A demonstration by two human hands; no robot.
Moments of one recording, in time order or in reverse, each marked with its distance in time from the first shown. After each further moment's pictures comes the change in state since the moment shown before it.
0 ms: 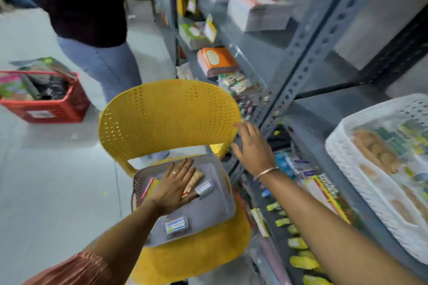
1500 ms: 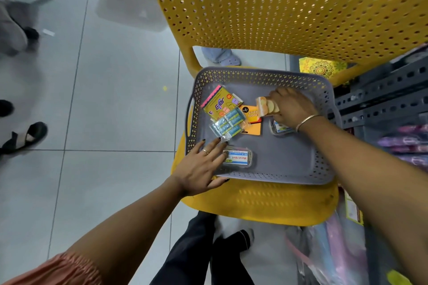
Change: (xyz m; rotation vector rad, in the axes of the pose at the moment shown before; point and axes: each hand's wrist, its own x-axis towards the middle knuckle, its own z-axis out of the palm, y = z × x) left_hand -0.106 -0.013 0.195 -0.100 -0.061 -0.177; right_hand 0.013 0.026 0.307 -0.192 -0.713 -0.351
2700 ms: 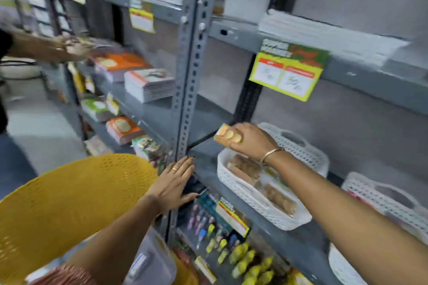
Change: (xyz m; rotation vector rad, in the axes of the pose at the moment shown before) left_hand 0.185 0.227 -0.363 0.200 0.413 0.679; right_hand -0.423 0.057 -0.369 0.227 0.660 0.850
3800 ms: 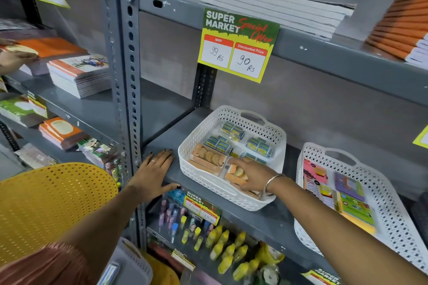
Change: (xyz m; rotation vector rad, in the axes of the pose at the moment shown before) left_hand 0.064 0.005 0.054 -0.052 -0.082 0.099; right_hand -0.087 0.109 0.050 -0.130 -0.385 0.197
